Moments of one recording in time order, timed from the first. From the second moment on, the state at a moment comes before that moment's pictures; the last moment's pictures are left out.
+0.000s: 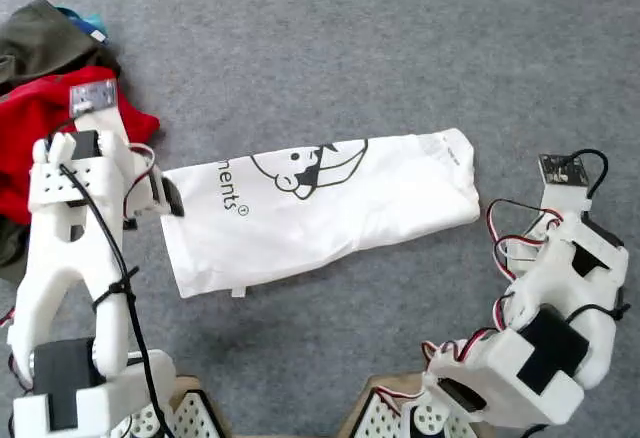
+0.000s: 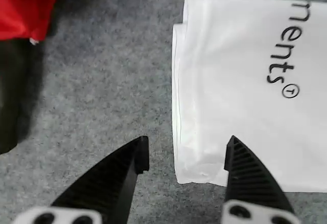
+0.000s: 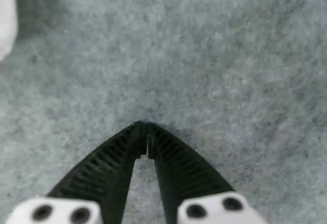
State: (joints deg) left arm -13.5 -14.5 27.1 80.0 7.1; right arm 42.8 -1.4 44.3 44.6 34.2
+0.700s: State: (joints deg) left arm -13.8 -1.3 39.8 62.2 12.4; right arm 42.8 -0.9 43.6 44.4 33.8
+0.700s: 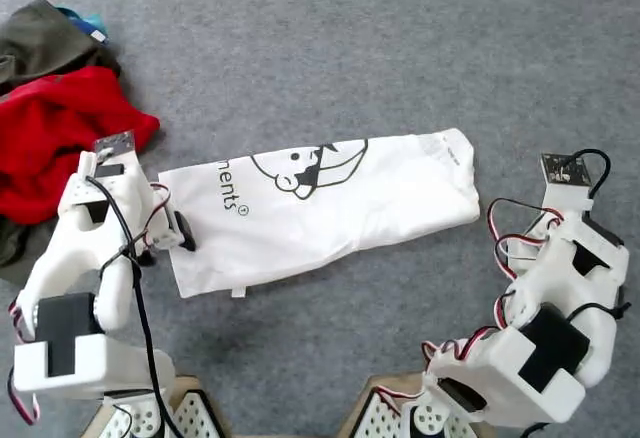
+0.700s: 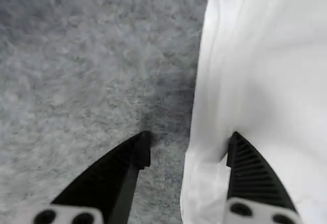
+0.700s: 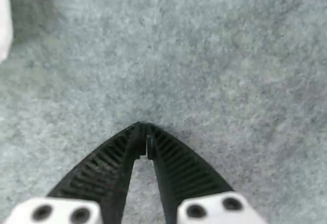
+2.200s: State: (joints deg) left arm 18.9 -2.1 8.7 74.9 9.5; right arm 44.8 -0.8 43.6 40.0 22.2
